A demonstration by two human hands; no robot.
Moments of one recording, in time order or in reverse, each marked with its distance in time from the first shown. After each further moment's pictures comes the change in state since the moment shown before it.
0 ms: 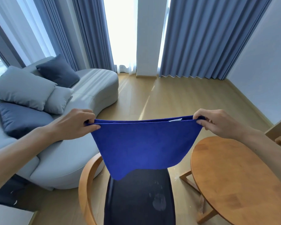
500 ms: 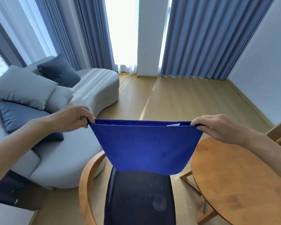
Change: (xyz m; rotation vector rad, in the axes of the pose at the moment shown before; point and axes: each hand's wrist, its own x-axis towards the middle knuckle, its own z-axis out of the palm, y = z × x) left_hand 0.009 -0.009 -0.017 -0.071 -0.186 -0.189; right_hand -0.007 -0.017 -0.006 -0.119 -0.089 -0.158
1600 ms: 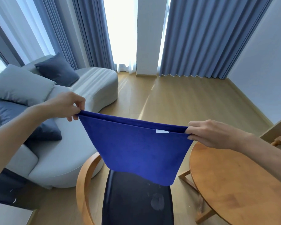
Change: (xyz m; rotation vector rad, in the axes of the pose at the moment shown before) left_hand 0.031 -0.010 -0.017 -0.093 -0.015 -0.398; right_hand 0.007 -0.018 0.001 -0.165 -0.238 -0.098
